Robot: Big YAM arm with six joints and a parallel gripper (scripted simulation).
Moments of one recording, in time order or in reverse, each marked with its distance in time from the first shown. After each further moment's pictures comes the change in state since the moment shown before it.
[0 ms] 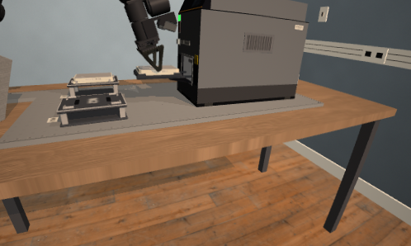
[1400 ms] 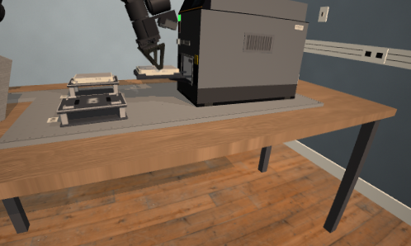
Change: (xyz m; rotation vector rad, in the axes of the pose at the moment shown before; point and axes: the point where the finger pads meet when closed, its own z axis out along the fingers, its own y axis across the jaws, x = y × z) arm -0.005 0.002 -0.003 -0.001 -0.012 -0.007
